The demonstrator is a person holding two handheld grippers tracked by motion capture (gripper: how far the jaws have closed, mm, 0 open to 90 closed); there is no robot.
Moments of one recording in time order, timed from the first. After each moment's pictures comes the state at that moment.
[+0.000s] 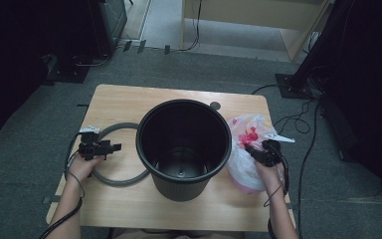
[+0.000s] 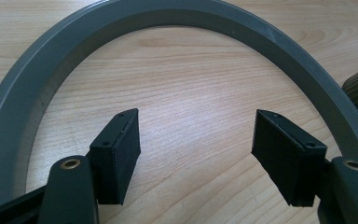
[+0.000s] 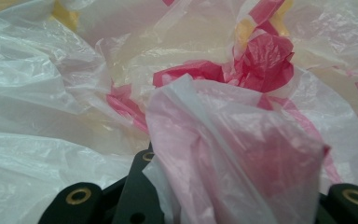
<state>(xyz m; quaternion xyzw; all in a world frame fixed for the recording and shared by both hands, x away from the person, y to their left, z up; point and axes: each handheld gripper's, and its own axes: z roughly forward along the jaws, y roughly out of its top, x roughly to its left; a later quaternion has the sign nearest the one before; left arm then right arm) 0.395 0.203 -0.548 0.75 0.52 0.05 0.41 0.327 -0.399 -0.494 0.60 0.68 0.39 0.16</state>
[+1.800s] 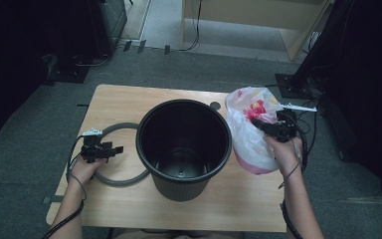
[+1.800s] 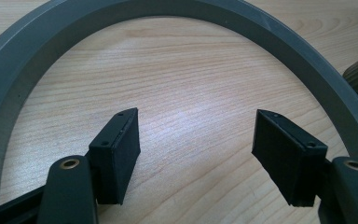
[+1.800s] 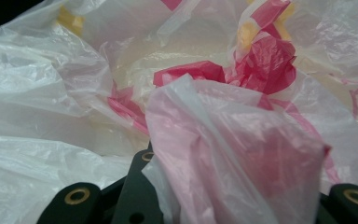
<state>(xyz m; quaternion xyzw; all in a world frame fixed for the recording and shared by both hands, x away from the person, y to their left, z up) 0.390 0.198 -0.555 0.75 0.51 0.05 0.41 0.343 -0.394 -0.366 0.59 0.67 0.43 0.14</state>
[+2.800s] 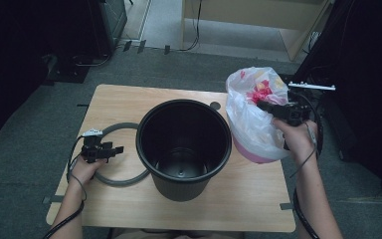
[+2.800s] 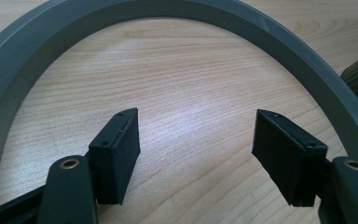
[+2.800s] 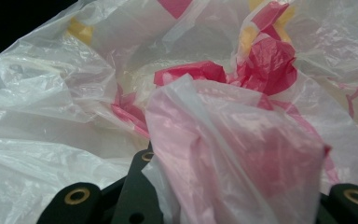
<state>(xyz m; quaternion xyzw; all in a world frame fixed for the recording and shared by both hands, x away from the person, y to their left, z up) 0.389 0.198 -0.556 0.75 0.51 0.05 0.41 0.342 -0.387 -0.289 0.57 0.67 0.45 0.14</state>
